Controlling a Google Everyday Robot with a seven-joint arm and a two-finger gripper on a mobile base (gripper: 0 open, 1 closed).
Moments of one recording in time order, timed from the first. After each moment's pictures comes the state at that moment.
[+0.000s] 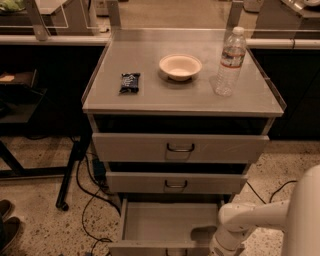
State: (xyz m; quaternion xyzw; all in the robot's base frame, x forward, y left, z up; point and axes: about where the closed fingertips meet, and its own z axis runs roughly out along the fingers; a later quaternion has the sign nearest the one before) arm 0.326 -0.192 0.327 0.39 -0.90 -0.18 0.09
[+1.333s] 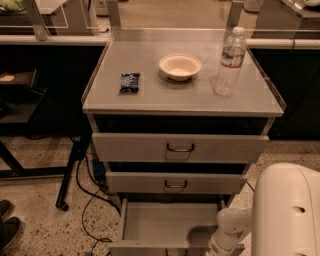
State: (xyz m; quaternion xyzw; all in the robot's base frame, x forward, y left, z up) arm 0.358 -0.211 0.228 0.28 -0.94 -0.16 0.10
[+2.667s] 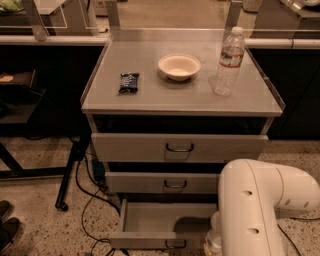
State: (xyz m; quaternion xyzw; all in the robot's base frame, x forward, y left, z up) arm 0.409 -0.225 0.160 0.18 -0.98 -0.09 0.06
